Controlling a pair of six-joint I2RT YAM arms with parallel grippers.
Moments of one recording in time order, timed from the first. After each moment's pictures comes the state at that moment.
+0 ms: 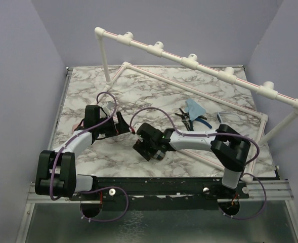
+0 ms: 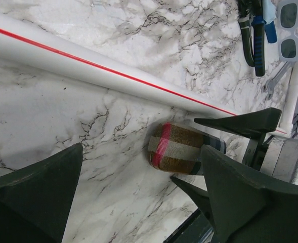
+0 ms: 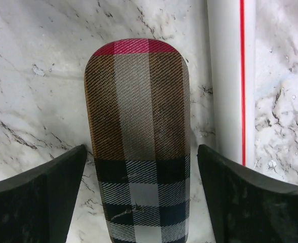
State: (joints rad) left arm -0.10 1.31 0.60 -0.08 0.65 -0.42; right arm 1.08 1.82 1.11 -0.31 0.15 0.07
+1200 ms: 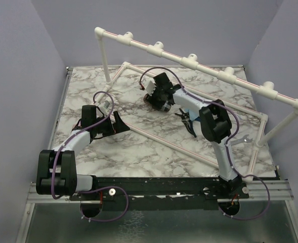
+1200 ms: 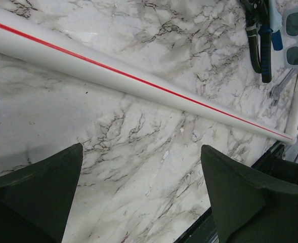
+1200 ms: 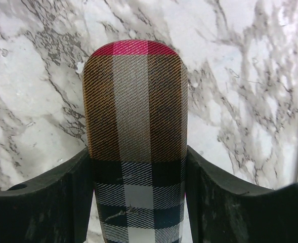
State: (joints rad) left arm -0.04 1.32 0.60 -0.08 0.67 -0.37; right arm 0.58 2.25 1.81 -0.42 -0.11 -0.53
